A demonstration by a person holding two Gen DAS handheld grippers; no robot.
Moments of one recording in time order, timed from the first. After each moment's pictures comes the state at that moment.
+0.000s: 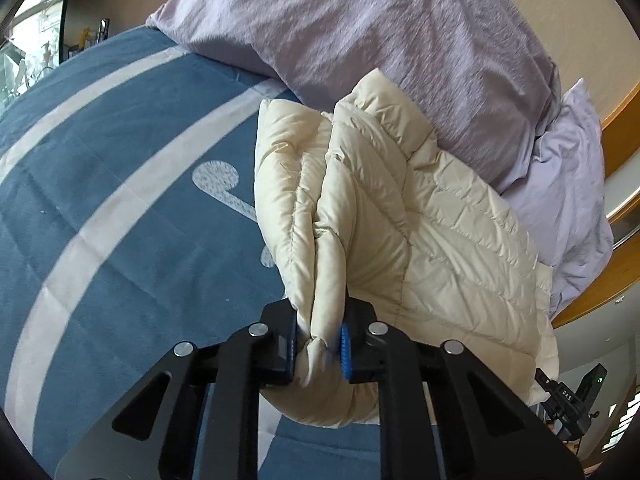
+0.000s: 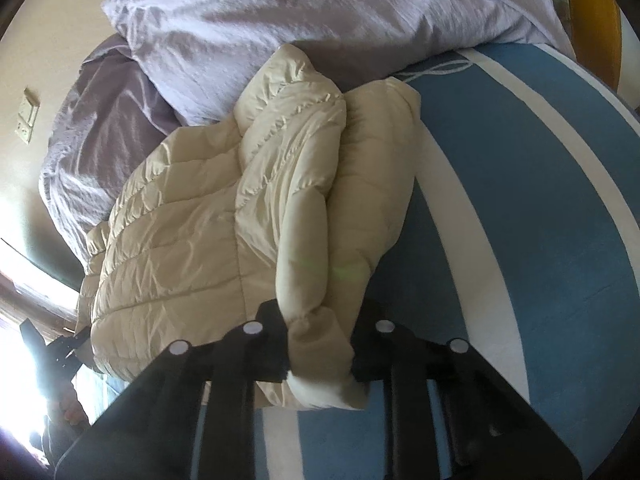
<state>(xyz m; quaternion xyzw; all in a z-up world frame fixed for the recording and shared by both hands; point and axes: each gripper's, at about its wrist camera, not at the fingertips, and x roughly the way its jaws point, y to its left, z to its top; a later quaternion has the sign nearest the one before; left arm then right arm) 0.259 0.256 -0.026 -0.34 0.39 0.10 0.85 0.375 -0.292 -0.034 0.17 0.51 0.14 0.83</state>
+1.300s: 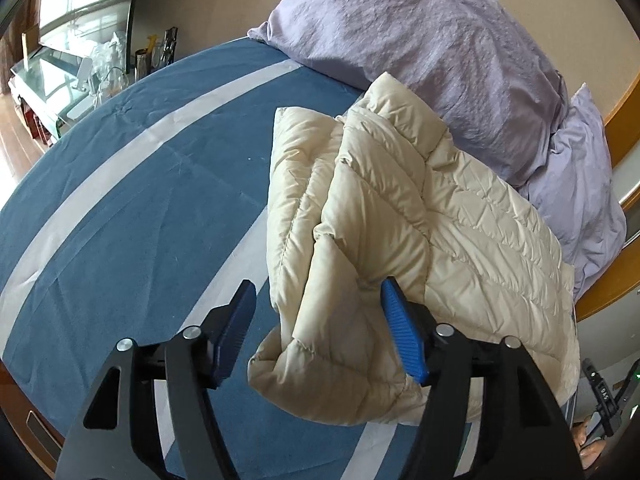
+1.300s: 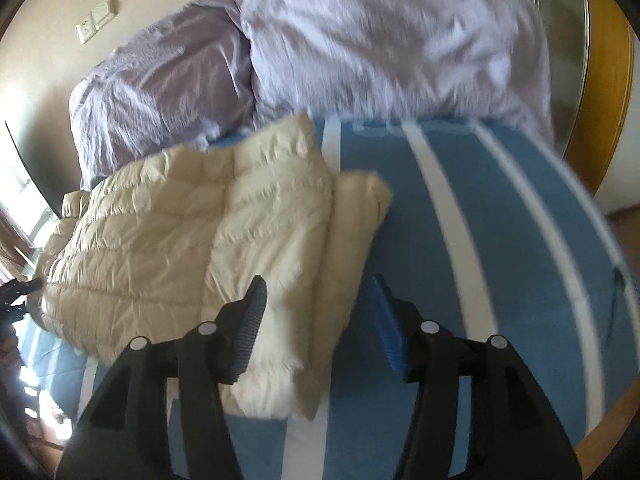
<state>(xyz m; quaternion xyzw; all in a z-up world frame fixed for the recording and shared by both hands) 0.134 0.298 -0.020 -0.31 0.41 0.16 0.85 0.273 -0.226 0.029 0.00 0.42 0.14 0.90</state>
